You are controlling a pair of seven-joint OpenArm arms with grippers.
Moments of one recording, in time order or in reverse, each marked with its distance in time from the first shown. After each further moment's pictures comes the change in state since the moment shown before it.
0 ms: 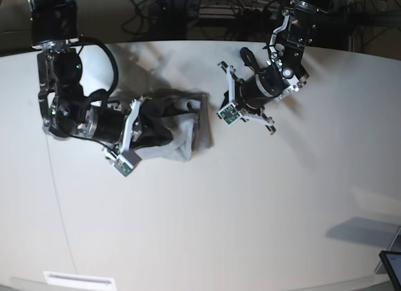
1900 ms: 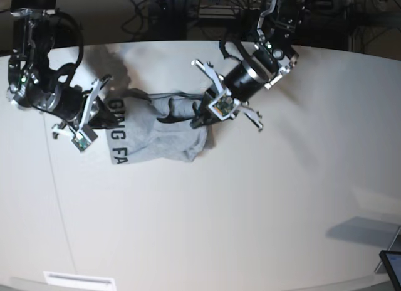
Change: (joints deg) left arm 7.8 5.2 0.0 6.3 0.2 5.9 -21.0; right arm -11.7 6.5 12.2 9.2 -14.0 0.3 1.9
